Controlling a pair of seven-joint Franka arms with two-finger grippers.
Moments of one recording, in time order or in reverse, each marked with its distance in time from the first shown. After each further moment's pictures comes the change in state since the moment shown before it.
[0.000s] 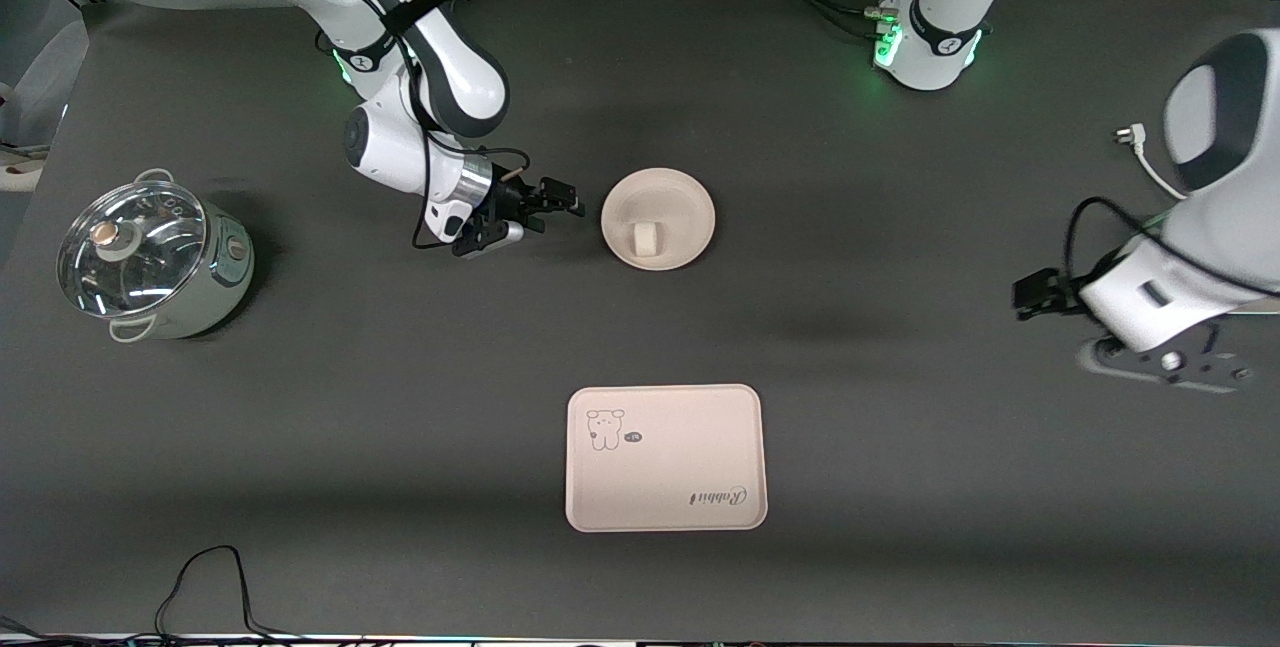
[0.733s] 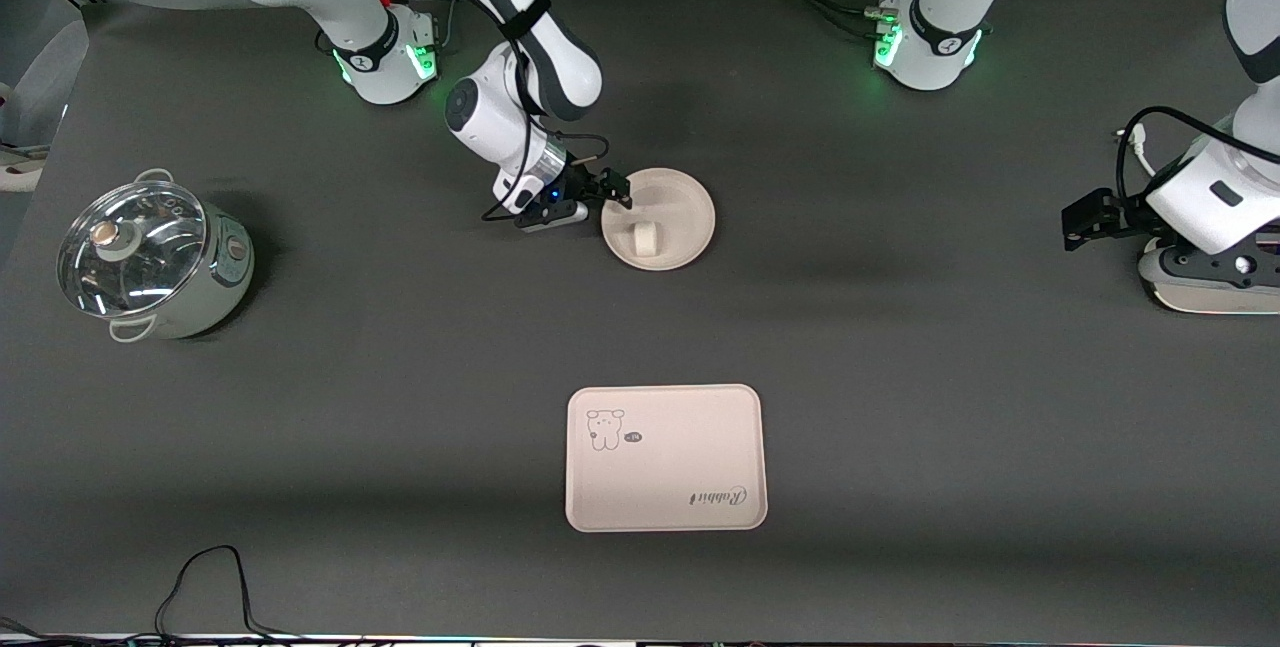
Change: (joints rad) left arm 0.015 -0.188 0.024 -0.192 -0.003 0.001 0.003; right arm 0.282 0.222 0.002 0.097 0.258 0.262 0.000
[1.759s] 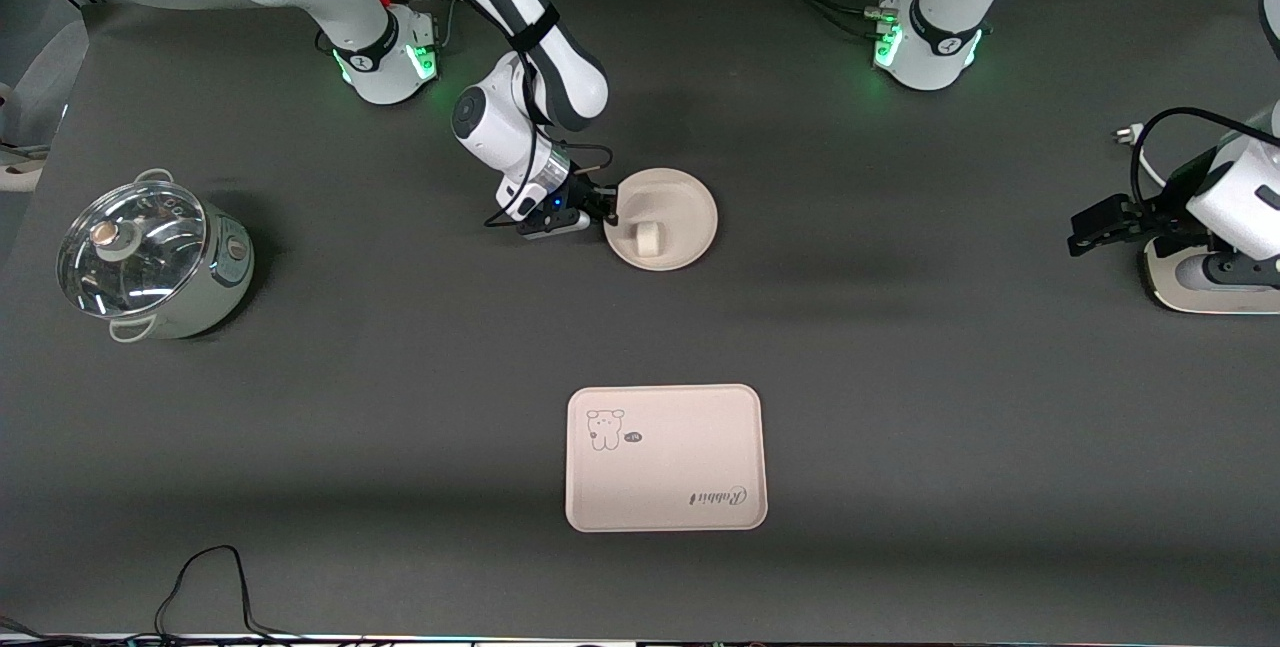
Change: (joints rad) left arm 0.042 0.012 -0.007 0.026 -0.092 -0.008 -0.076; right arm 0.001 0.031 -0.002 0.028 0.011 0.018 0.000
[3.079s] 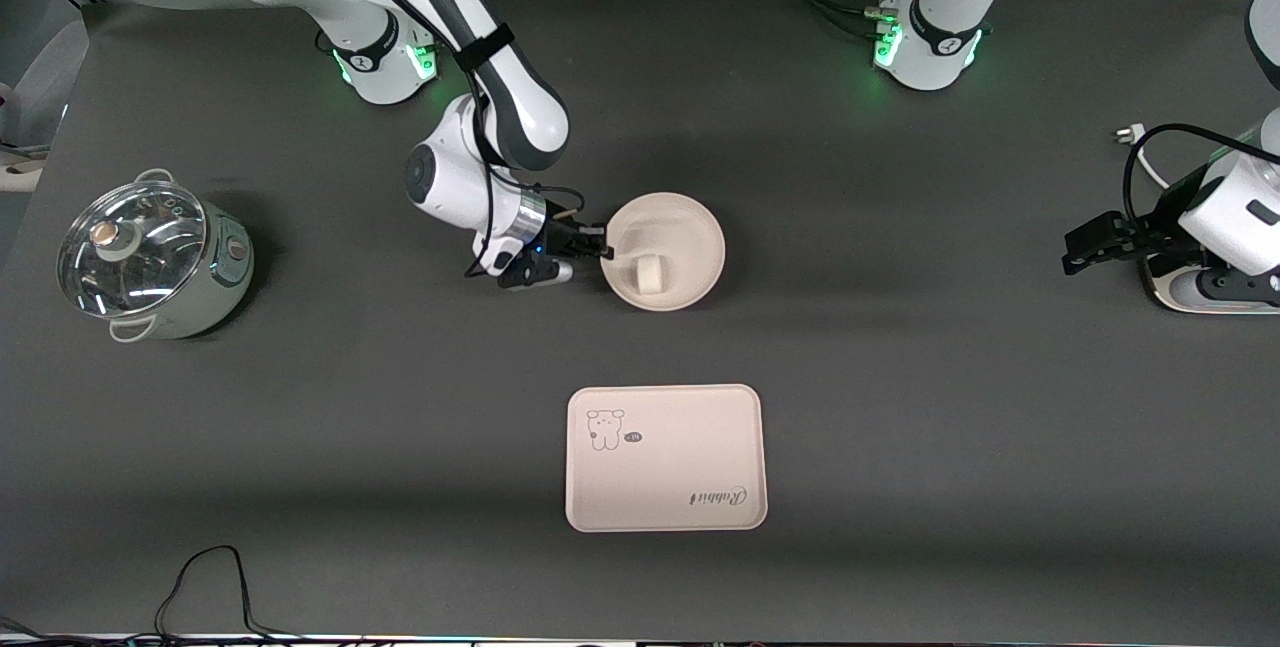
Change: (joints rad) left arm -0.002 0.023 -0.008 0.017 0.000 0.057 -0.002; right arm -0.066 -0.035 -0.236 0.209 -0.426 -0.409 0.292
